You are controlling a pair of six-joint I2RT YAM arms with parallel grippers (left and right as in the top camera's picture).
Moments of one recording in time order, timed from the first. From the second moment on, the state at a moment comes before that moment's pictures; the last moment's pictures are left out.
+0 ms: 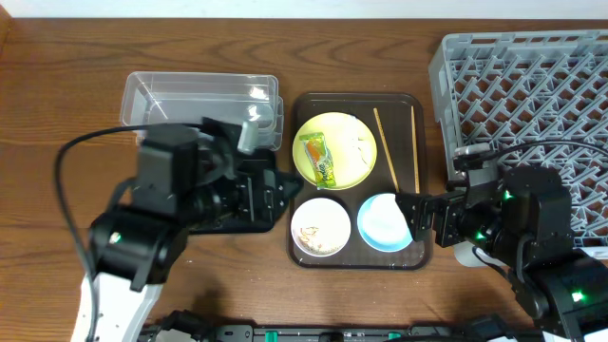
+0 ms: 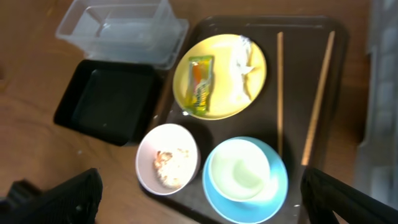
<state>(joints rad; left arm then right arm) -0.30 1.02 1.15 -0.93 0.60 -0.33 0.28 0.82 1.02 -0.91 -0.32 0.26</state>
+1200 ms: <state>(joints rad) -0.90 1.72 1.15 -0.55 0.17 -0.55 0.28 0.58 1.02 -1.08 -0.11 0.62</state>
